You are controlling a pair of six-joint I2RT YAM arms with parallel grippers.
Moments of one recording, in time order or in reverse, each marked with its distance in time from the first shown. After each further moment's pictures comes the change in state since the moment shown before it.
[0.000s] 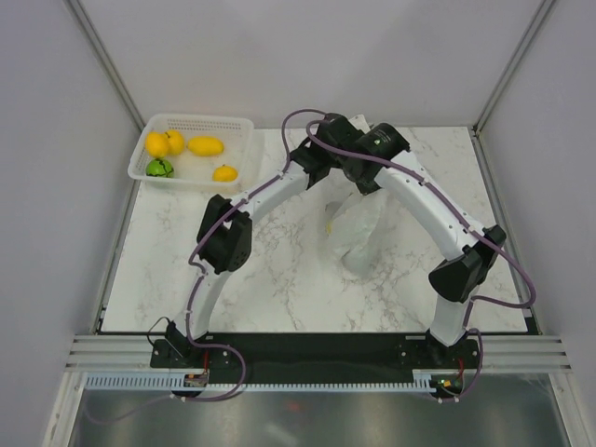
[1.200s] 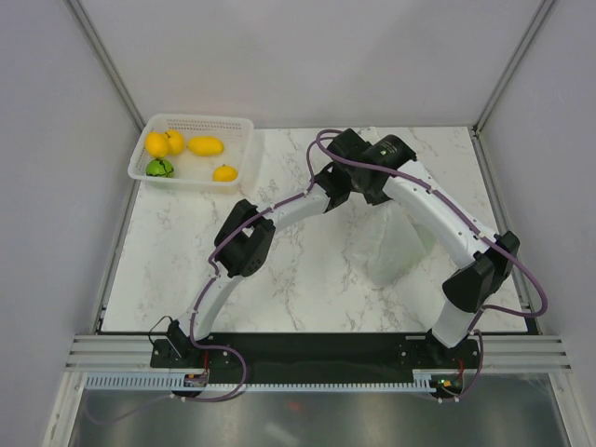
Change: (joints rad) left arm -0.109 0.122 -0.043 0.282 0.007 -0.183; right arm -0.023 -0.105 -0.204 0.041 0.023 0.086
